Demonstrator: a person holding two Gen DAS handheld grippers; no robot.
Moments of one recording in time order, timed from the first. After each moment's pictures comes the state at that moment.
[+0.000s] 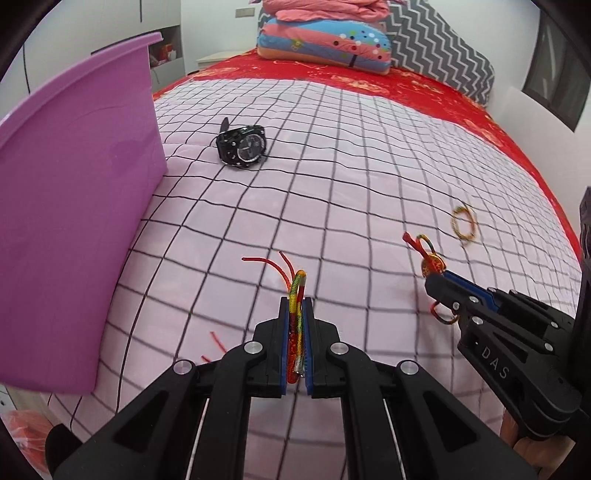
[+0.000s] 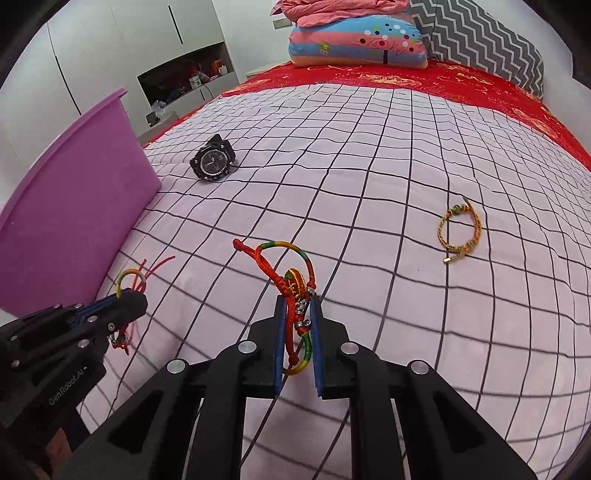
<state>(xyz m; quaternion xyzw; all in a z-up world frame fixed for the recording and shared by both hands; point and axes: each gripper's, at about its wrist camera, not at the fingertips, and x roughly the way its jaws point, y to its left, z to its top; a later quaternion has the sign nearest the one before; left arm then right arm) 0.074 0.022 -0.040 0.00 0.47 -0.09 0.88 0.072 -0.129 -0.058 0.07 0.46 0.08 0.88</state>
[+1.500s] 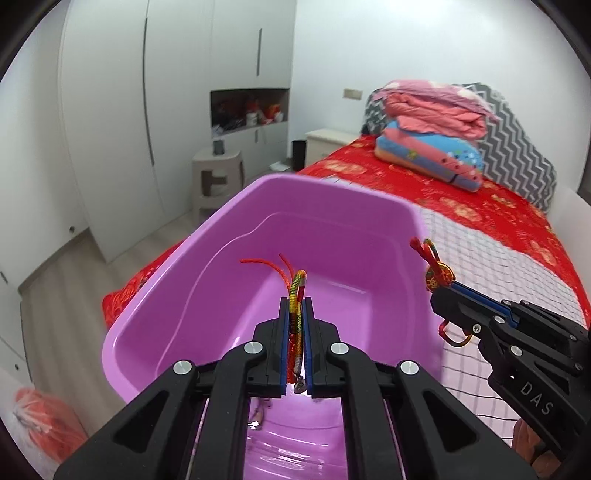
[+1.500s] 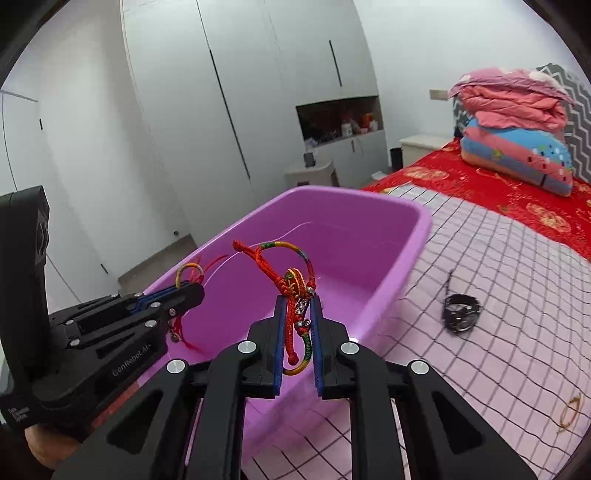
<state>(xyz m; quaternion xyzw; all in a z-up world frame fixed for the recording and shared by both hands) 0.059 0.263 0.102 -0.06 0.34 0.08 0.93 0.094 0.128 0.115 0.01 0.34 0.32 0.88</state>
